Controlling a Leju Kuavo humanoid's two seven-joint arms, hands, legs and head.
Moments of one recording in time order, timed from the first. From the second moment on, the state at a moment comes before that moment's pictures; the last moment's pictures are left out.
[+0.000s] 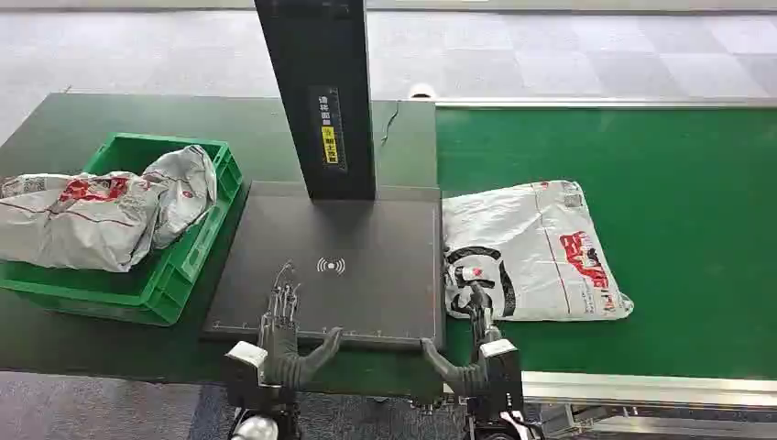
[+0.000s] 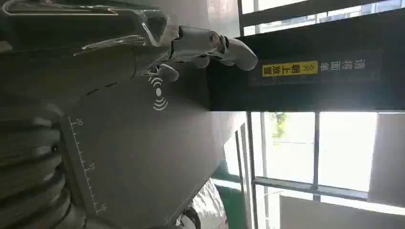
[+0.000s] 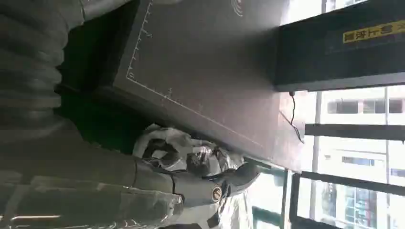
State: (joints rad) left arm -0.01 -0.20 -0.29 -1.12 -0.04 0.31 -0.70; right arm 0.02 0.21 0.23 -1.17 0.20 -0.19 -0.56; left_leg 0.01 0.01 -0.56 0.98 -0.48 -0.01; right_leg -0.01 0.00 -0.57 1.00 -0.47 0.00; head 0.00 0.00
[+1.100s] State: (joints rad) left arm -0.04 -0.21 -0.31 -1.11 -0.04 0.26 -0.70; right arm -0.77 -0.11 -0.06 -0.40 0.76 0.09 -0.05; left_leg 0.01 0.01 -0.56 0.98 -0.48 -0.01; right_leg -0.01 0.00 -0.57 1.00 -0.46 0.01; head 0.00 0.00
